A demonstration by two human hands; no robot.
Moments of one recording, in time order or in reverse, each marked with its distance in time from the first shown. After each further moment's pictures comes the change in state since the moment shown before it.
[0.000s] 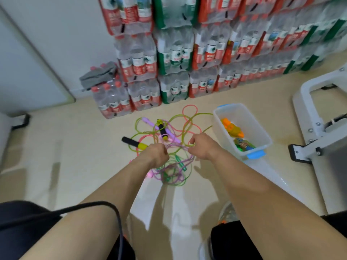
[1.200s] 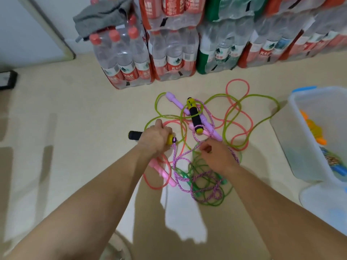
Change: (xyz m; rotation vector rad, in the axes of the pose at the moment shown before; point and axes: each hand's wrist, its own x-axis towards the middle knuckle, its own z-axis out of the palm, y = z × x) left_hand 0.192 -0.165 0.055 0.278 0.114 0.017; right_hand 0.164 -0.013 0.159 0.440 -0.072 0.043
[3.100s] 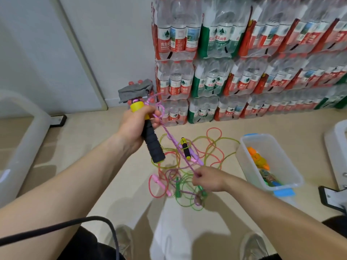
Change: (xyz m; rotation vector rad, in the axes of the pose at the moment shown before) left_hand -0.248 0.044 -0.278 -1.935 0.505 -0.095; right_hand -0.204 -0.126 -0.105 -0.406 -0.340 -0.163
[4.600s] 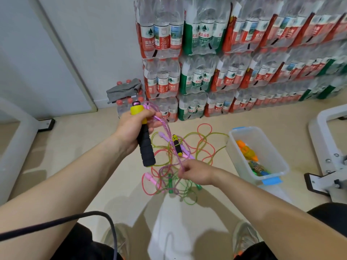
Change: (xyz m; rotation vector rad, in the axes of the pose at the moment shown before) left_hand -0.012 -0.016 0.016 0.121 -0.107 -0.041; right_hand -0.017 -0.008 0.004 0.201 0.053 -0.029
